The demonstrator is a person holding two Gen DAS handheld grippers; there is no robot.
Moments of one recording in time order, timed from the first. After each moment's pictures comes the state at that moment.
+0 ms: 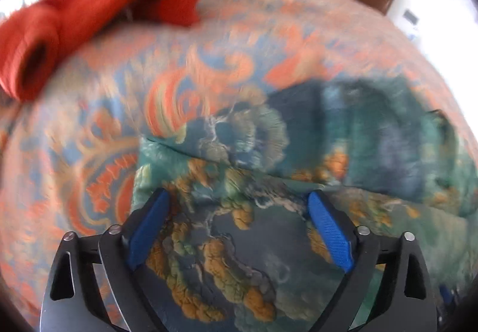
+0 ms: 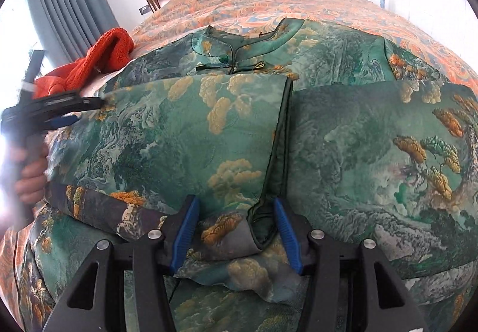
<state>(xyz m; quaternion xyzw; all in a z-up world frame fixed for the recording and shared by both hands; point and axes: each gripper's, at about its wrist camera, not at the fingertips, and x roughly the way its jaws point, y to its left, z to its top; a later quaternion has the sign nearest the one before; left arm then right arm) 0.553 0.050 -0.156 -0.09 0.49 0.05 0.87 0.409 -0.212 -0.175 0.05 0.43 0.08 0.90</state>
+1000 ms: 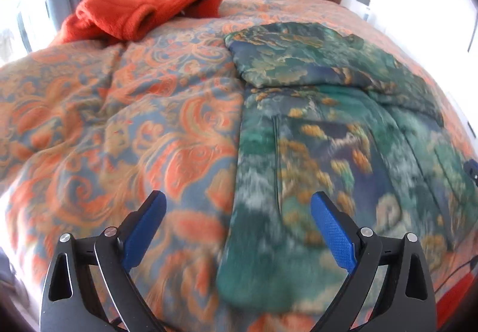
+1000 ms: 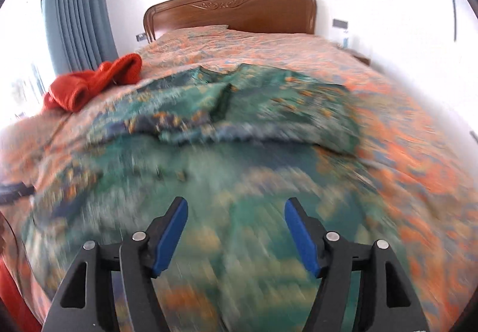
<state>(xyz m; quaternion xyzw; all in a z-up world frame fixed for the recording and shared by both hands) 0.203 0.097 -0.085 -0.02 0.44 -0.01 0.90 0.146 -0.255 -0.102 -0.01 0.35 0.01 0.94</state>
